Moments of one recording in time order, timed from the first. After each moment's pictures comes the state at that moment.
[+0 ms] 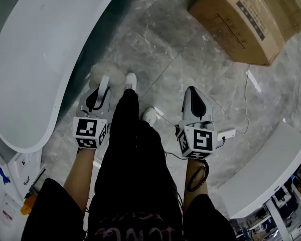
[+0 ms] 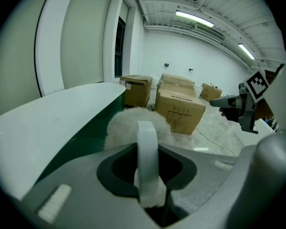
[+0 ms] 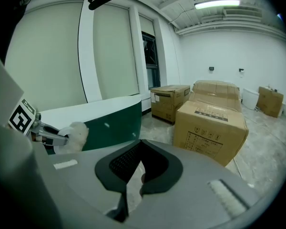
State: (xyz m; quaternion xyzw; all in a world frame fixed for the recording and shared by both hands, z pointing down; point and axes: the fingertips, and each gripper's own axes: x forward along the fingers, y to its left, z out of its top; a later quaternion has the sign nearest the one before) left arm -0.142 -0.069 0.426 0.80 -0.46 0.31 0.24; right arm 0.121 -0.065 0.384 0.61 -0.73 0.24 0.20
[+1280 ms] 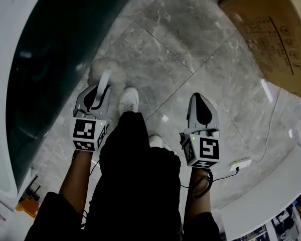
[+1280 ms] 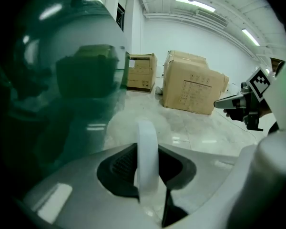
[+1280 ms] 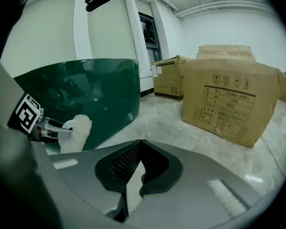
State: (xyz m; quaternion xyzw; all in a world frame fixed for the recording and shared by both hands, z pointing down) left arm -0.156 -0.132 0.724 0.78 -0.47 0.34 0.23; right arm 0.110 -0.119 0.701 0.57 -0.74 0.29 0.21
